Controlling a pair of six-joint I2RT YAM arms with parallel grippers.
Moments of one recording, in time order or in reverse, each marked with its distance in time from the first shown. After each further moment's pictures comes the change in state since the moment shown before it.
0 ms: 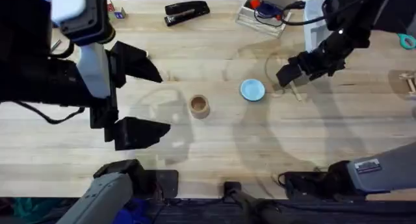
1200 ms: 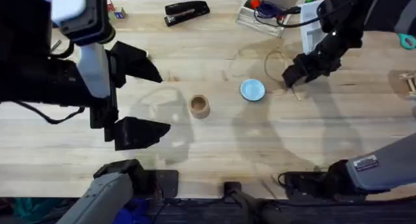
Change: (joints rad) left arm 0.000 0.000 0.000 0.000 0.000 0.000; right arm -0.002 0.073 0.019 0.007 0.041 -0.010
